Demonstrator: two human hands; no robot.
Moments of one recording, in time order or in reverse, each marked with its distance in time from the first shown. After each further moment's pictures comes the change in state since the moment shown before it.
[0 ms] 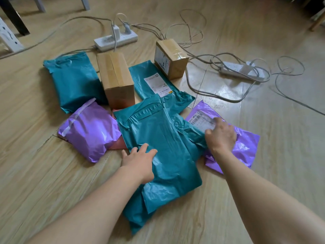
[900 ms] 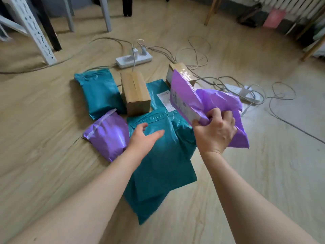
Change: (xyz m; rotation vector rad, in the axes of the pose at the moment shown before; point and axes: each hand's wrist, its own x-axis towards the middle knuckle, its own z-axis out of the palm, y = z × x) left_hand -0.051 -0.030 -0.067 -1.339 0.462 -0.116; right_hand -0.086 -0.098 -0.085 0.292 0.523 -0.169
